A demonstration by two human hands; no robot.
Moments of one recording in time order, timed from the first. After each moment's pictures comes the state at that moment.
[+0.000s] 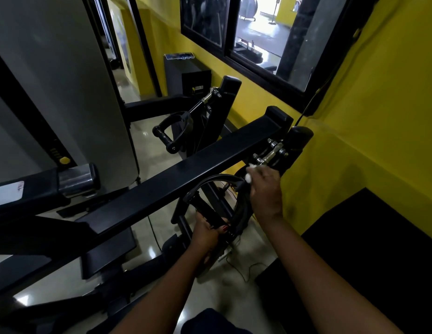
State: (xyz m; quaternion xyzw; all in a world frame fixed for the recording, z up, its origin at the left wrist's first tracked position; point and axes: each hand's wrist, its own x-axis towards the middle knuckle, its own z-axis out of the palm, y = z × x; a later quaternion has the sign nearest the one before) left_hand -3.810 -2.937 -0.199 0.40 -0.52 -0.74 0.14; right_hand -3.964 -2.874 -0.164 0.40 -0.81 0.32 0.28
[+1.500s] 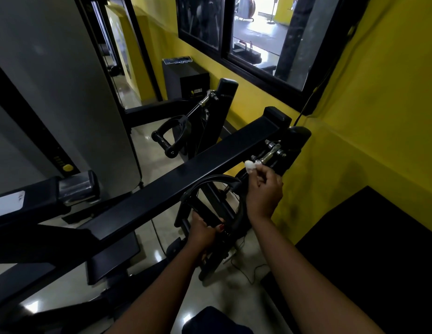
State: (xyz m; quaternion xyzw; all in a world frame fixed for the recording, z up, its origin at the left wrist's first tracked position) left_hand -3.820 -2.955 -0.209 0.42 -0.55 -0.71 0.13; right_hand -3.943 -2.893 -0.145 0.13 -0.76 0.62 0.13
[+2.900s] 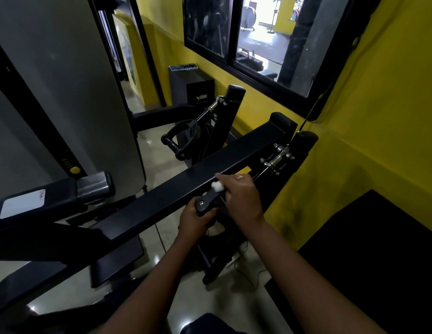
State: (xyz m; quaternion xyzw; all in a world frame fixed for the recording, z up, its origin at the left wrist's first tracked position) left_hand -3.787 -2.990 -0.176 0.36 -0.63 -0.64 0.23; right_hand -3.898 -2.917 -0.133 0.45 -0.79 0.39 0.13
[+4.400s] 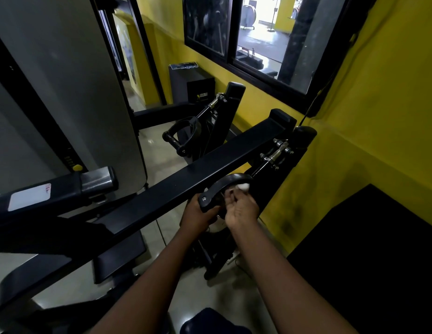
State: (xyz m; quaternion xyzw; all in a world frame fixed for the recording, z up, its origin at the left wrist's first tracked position) left_hand -3.780 -2.989 -0.172 0.36 -0.66 -0.63 0.17; right_hand -3.858 -2.919 -0.120 -0.22 -0.35 0.87 -0.26
